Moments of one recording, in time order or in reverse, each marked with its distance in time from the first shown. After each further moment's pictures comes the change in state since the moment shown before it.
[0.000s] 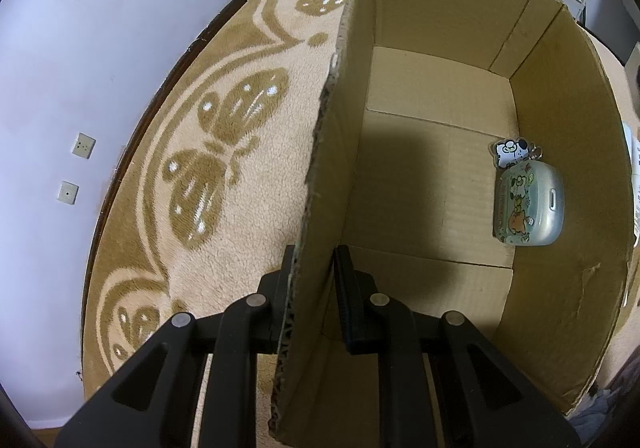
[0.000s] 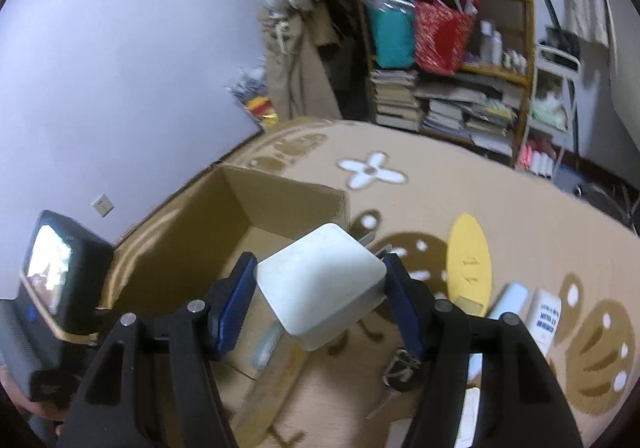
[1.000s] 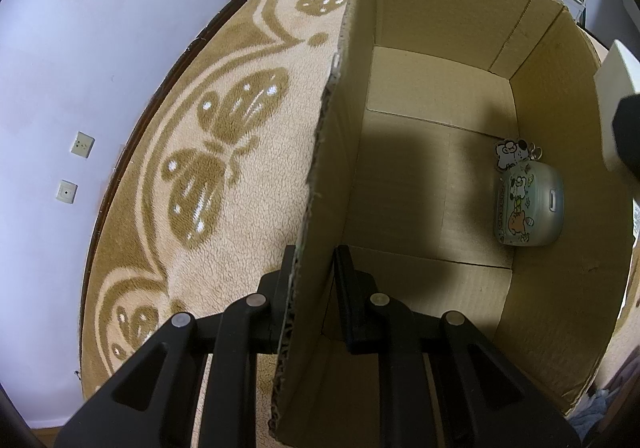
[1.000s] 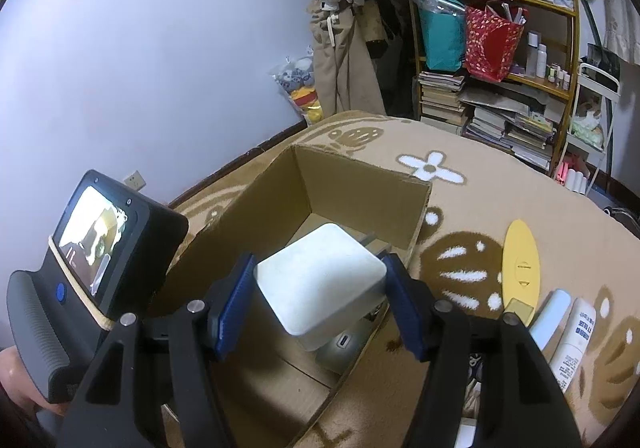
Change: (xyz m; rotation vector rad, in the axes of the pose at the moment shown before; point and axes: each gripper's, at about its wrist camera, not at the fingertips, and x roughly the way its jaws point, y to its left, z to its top) left arm 0.000 0.000 0.001 -0.001 0.000 -0.001; right arm 0.007 0.034 -0.014 -0.068 0.026 0.096
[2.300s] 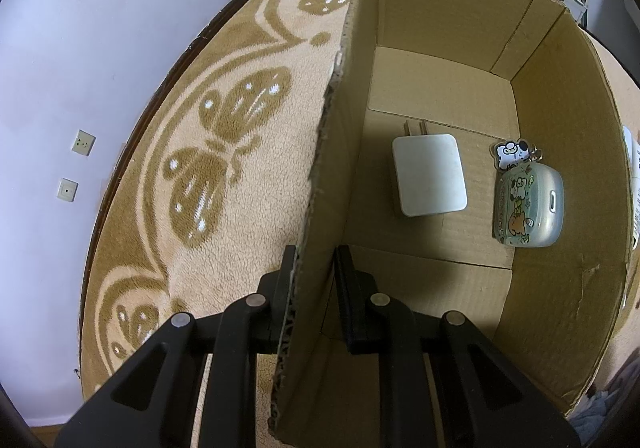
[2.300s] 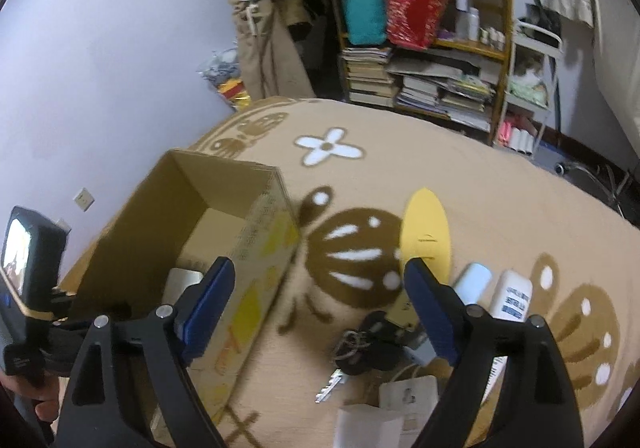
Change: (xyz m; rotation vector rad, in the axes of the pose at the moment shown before) left arm -0.001 0.002 0.000 -0.010 0.003 -0.001; right arm -0.010 -0.094 0.000 0.156 0.075 -0.189
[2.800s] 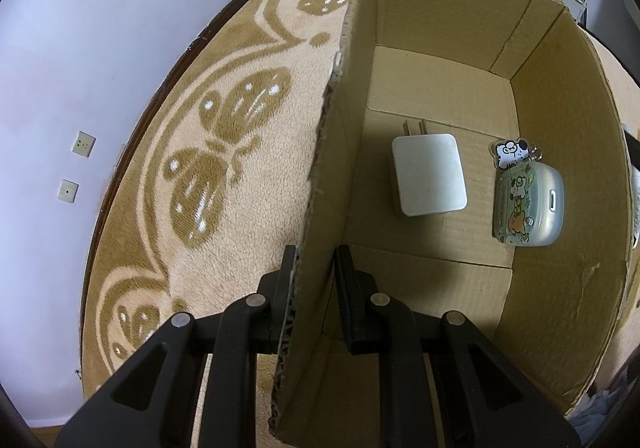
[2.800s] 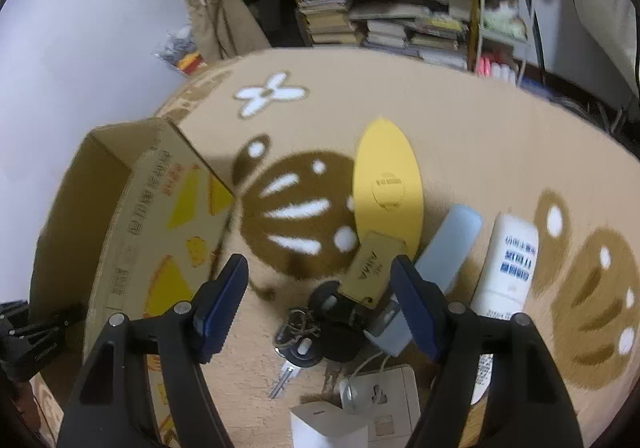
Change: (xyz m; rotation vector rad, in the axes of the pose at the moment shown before) left arm 0.001 0.000 0.000 0.001 -0.001 0.002; right arm 0.053 -0.052 -0.019 0.160 0.176 -0.024
